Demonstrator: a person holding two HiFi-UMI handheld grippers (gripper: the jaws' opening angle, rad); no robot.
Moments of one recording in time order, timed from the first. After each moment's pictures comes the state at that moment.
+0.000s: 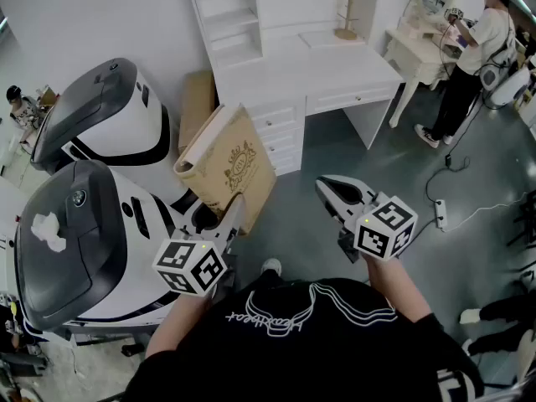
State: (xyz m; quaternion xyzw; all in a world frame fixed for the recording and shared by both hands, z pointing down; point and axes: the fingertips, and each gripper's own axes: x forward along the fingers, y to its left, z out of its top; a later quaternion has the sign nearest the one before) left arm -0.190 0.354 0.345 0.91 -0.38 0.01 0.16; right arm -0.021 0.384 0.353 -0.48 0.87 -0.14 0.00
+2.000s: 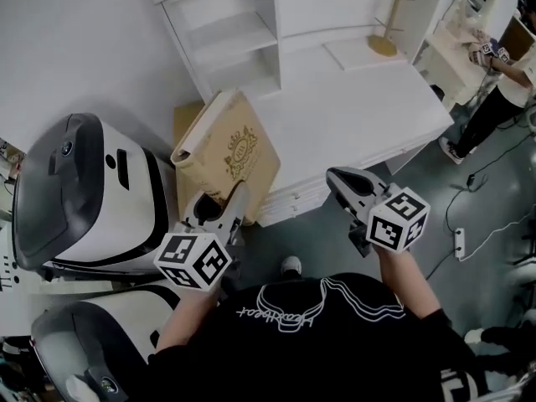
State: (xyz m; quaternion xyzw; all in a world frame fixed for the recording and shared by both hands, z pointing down) left arm -0.136 -0.102 0.385 0.91 -0.38 0.01 0.19; right arm 0.042 -0.059 0.405 -0.49 0.85 -0.20 -0.01
